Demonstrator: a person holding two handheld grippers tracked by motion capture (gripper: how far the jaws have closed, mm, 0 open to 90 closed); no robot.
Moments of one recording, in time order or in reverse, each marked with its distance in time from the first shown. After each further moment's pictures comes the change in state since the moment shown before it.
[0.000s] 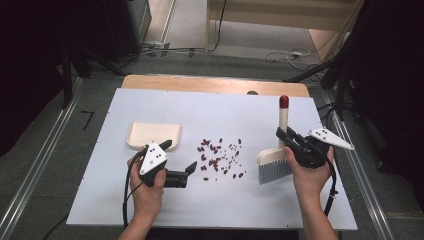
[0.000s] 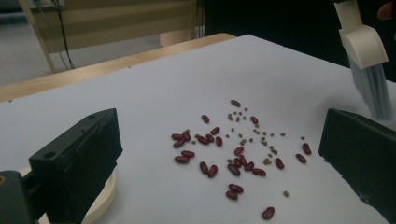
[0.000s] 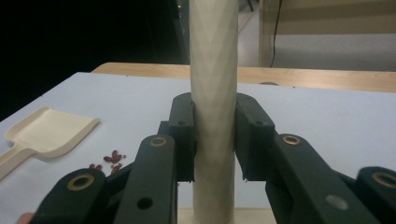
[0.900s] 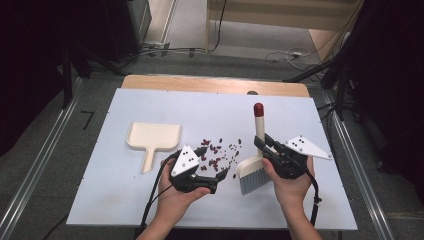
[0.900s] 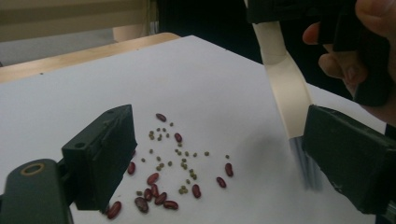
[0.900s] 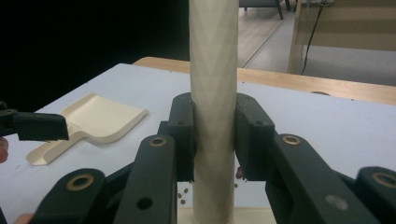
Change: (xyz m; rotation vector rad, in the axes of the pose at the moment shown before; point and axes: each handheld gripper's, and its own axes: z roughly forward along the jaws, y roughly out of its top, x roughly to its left) left arm -0.054 0.016 0.032 0.025 -0.178 -0.039; right arm 0.059 -0.010 0.002 -0.013 0.097 -0.087
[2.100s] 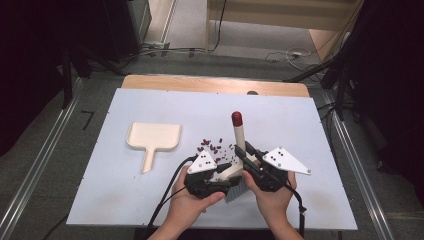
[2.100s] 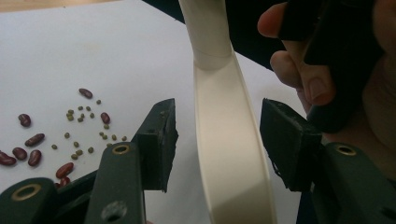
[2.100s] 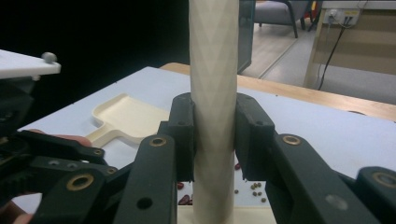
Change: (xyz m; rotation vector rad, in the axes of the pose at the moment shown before) left arm -0.018 -0.002 0.023 0.110 -0.176 -0.095; right arm 0.054 -0.009 0.002 -0.050 0.047 -0.073
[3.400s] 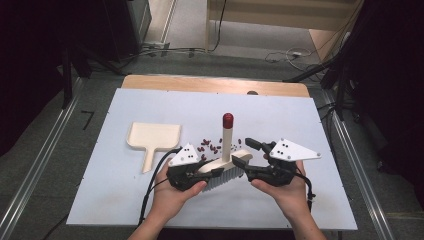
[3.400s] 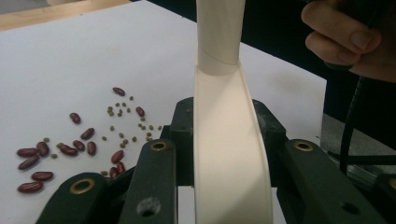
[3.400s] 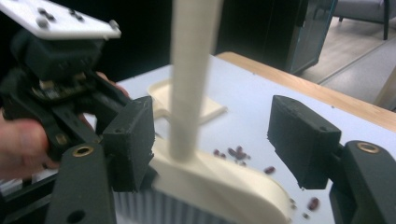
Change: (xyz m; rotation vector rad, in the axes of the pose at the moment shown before) left arm 0.033 0.004 -0.033 0.021 -0.017 0.090; right arm -0.031 0.020 -0.006 0.087 0.290 -0.123
